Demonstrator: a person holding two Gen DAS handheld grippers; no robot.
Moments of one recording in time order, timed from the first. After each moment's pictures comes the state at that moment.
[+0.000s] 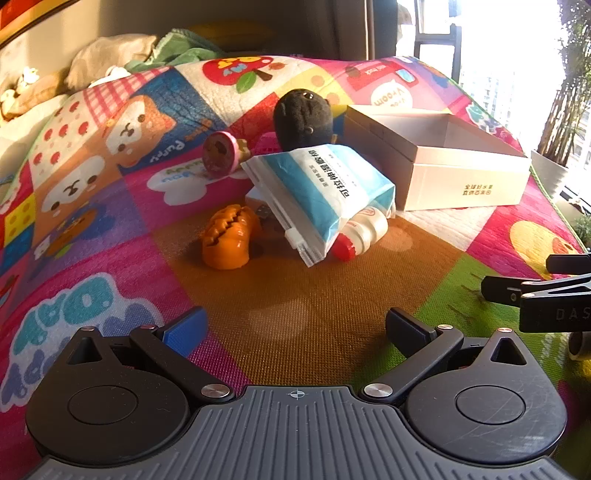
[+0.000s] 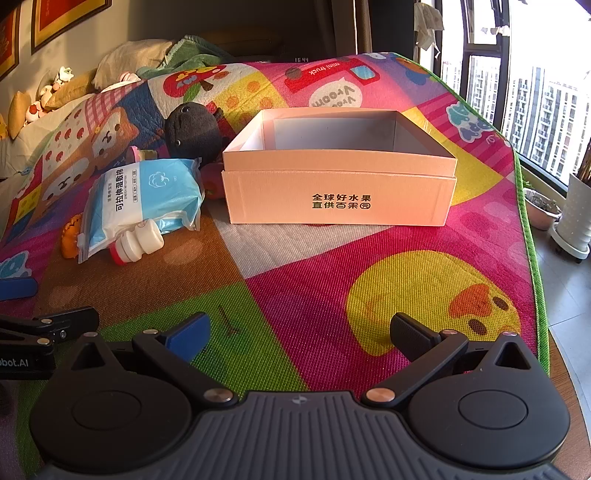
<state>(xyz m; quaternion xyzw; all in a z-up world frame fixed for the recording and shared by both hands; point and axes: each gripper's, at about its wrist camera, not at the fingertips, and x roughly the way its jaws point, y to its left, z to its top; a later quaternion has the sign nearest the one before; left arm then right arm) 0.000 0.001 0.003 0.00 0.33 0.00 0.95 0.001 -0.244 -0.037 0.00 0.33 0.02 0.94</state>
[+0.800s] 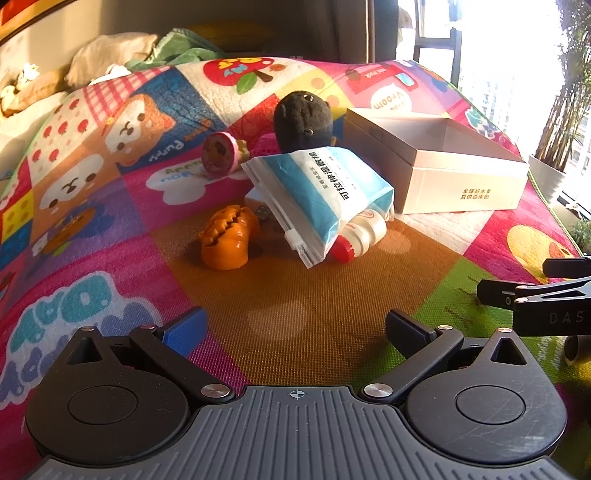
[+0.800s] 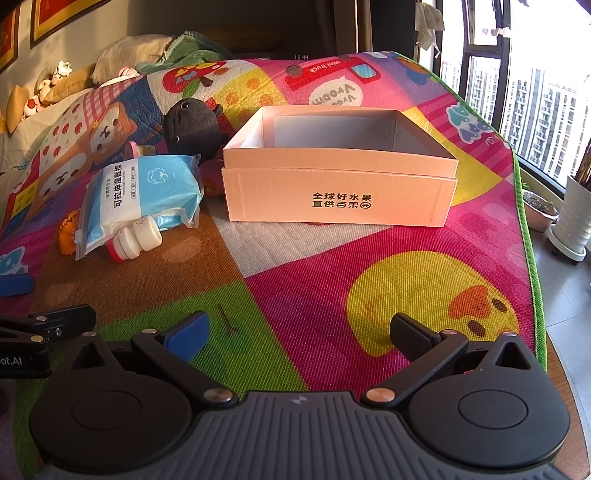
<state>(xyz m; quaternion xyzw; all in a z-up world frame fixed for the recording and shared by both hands) -0.002 -0.001 0.002 0.00 0.33 -0.01 0.95 0.001 -0.241 -0.036 -0.01 0.34 0.01 0.94</state>
